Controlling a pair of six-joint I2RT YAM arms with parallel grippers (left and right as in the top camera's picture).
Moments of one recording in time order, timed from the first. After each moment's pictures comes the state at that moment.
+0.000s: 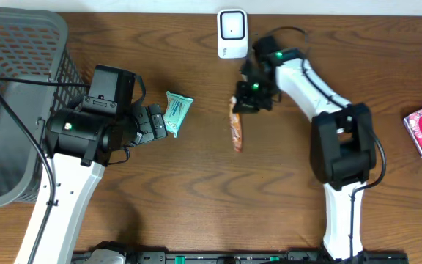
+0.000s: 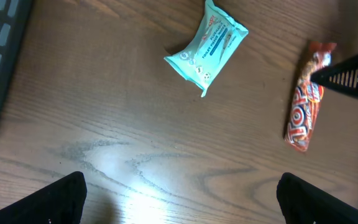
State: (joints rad) left arm -0.24 1.29 1.39 -1.25 -0.02 -0.49; right arm 0.29 2.27 1.75 -0.96 -0.56 0.32
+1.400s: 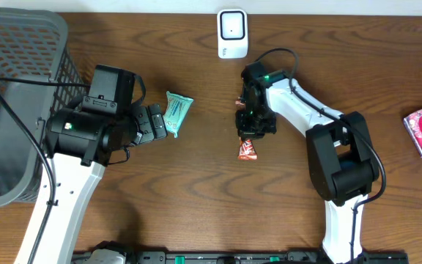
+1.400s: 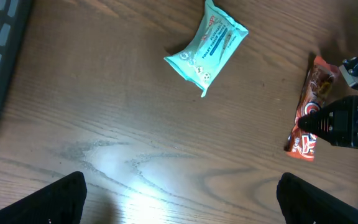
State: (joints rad) left arm -0.24 1.29 1.39 -1.25 -0.02 -0.49; right arm 0.41 2.15 1.53 -0.99 -0.28 0.34
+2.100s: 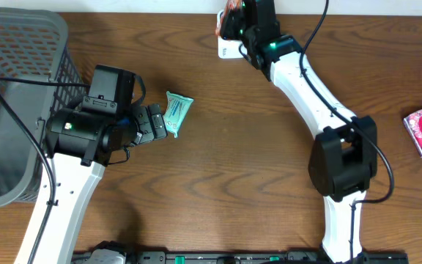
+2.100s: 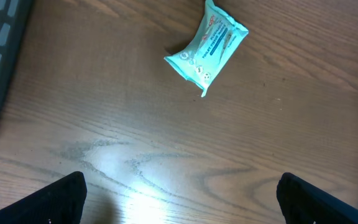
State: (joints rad) left arm -0.24 1.29 1.39 -1.25 -0.02 -0.49; right arm 0.39 2.19 1.92 -0.19 0.00 0.56
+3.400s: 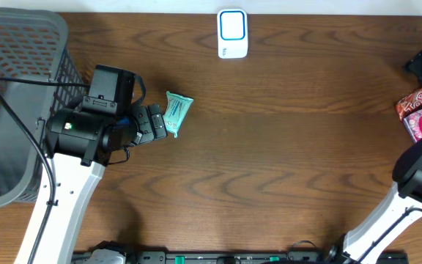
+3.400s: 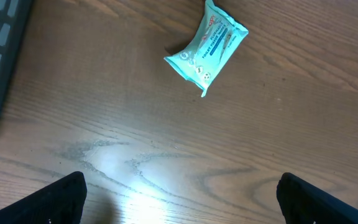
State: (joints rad) left arm -0.24 1.29 1.39 -1.25 -0.02 -0.49; right arm -0.47 2.15 1.99 -0.98 0.10 0.46
